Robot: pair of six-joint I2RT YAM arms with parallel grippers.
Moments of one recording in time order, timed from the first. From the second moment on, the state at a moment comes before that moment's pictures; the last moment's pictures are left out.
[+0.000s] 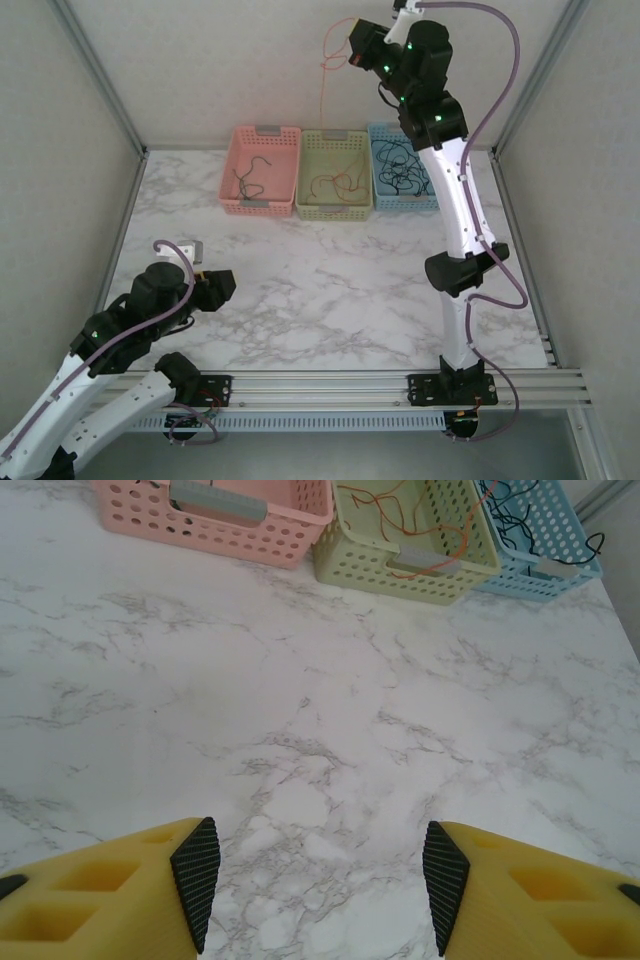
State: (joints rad) left arm -0.69 0.52 0.85 -0.92 -0.19 -0.62; right arm 0.45 2.12 2.77 -0.47 -0.10 0.48
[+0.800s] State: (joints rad) left arm -0.69 0.53 0.85 -0.92 -0.19 -0.62; right arm 0.45 2.07 2.76 -0.26 -0.10 0.36
